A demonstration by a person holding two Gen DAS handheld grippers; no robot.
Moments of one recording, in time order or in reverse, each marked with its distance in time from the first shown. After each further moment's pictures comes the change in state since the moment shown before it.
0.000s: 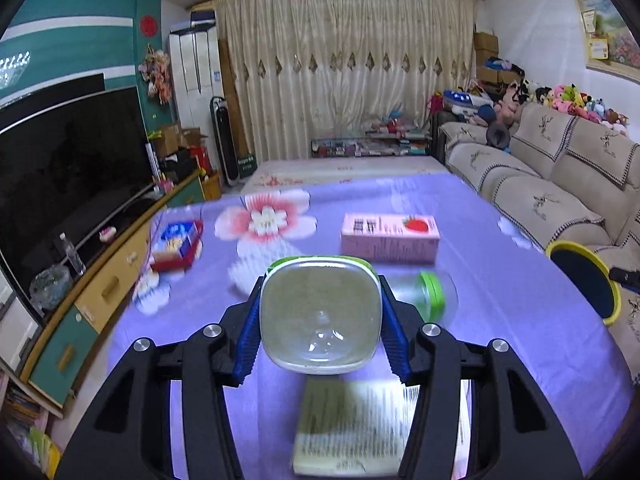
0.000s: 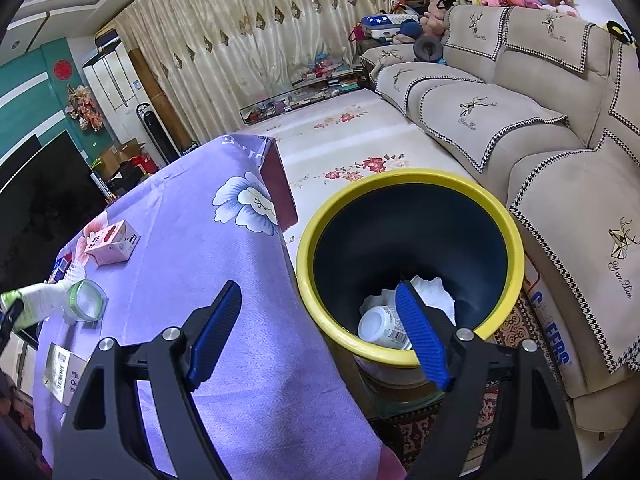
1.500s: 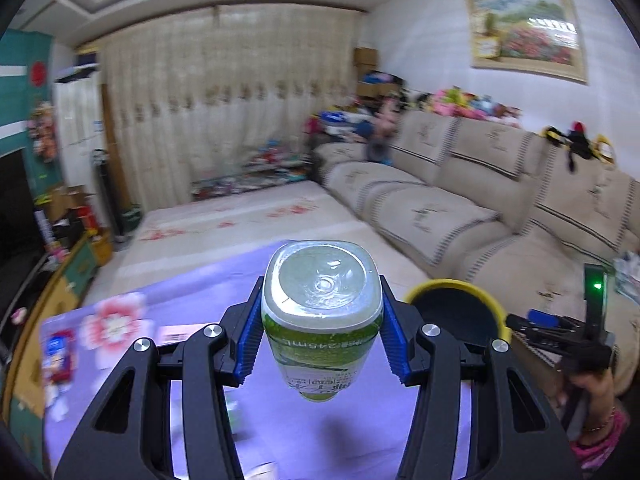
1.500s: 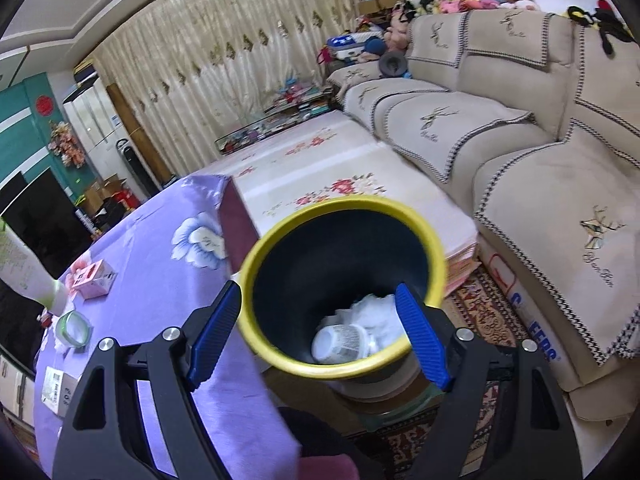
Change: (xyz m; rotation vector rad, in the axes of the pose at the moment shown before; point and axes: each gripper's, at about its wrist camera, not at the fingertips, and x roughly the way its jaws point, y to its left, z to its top) left arm -0.042 -0.175 0.107 0.190 -0.078 -0.433; right arm -0.038 -0.069 0.006 0.094 -0.098 -0.066
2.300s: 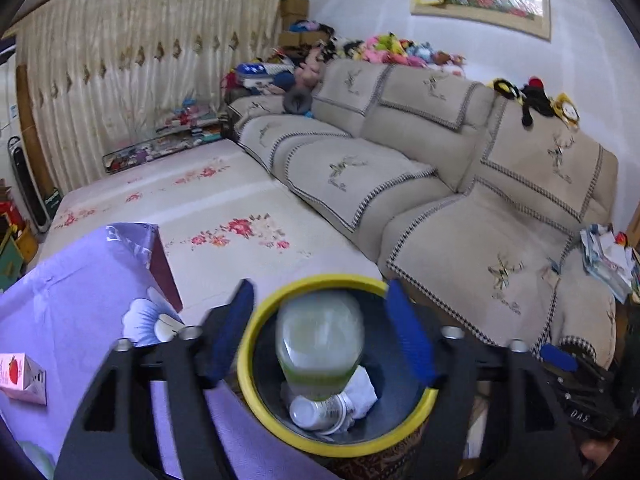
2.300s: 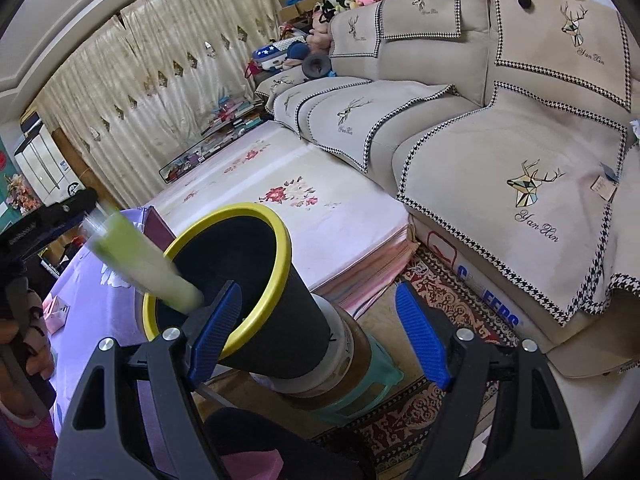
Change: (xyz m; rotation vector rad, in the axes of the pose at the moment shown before) left arm 0.211 -0.196 0.017 0.035 0.147 -0.211; right arm -0.028 -0.118 -0.019 0.178 -0.020 -0.137
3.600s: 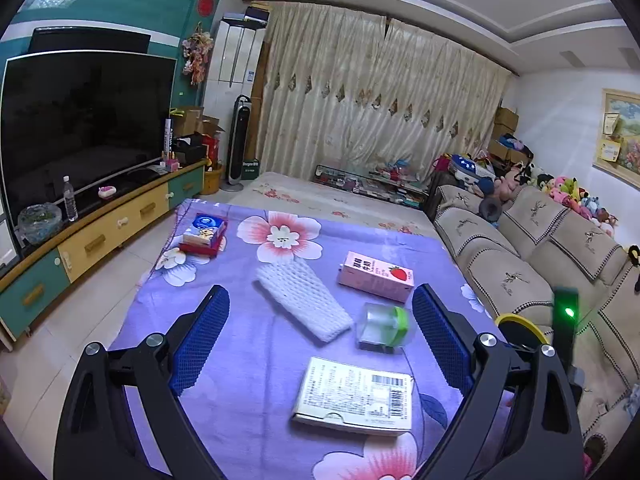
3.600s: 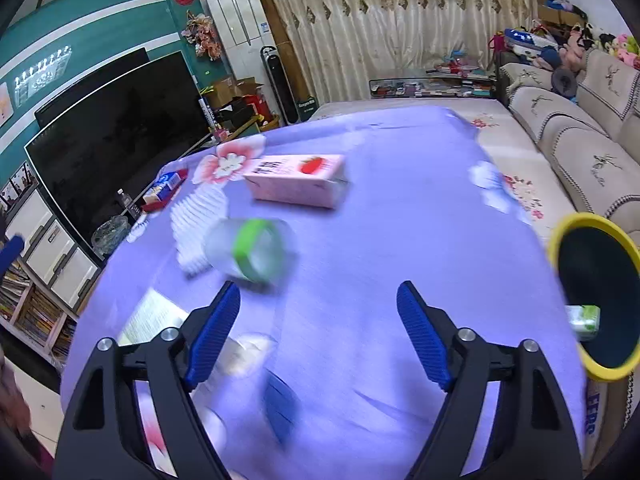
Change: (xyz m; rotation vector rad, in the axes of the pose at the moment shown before) left arm -0.421 0.274 -0.231 -0.513 -0.260 0.545; right arm 0.004 0.402 -0.131 -0.592 0.226 0.502
